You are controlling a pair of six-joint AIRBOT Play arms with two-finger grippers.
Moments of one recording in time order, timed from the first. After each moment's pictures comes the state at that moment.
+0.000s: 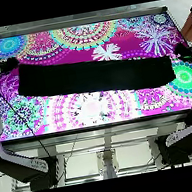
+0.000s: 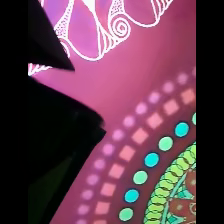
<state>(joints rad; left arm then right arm) 0.26 -1.74 1.62 1.51 -0.55 -1.72 -0.56 -1.76 1.53 -1.21 0.82 1.64</state>
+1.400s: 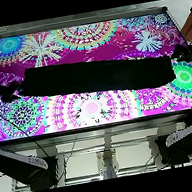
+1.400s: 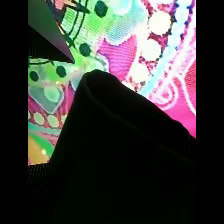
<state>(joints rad) 0.51 -1.87 1.62 1.14 -1.27 -1.46 -0.56 -1.76 1.72 -1.23 1.34 1.42</state>
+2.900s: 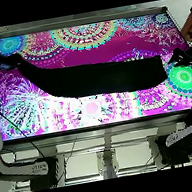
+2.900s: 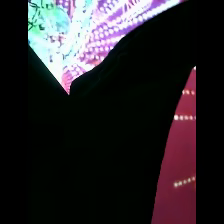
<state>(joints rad) 0.09 -1.54 1.79 1.46 -1.25 -1.52 -0.56 -1.76 1.72 -1.21 1.53 1.40</state>
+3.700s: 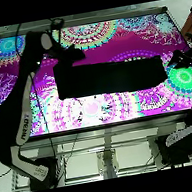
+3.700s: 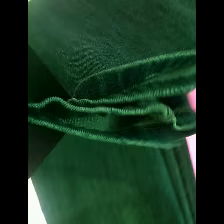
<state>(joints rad) -0.42 -1.74 1.98 1.49 -1.26 -1.59 -0.56 -1.76 1.72 -1.20 1.60 1.37</state>
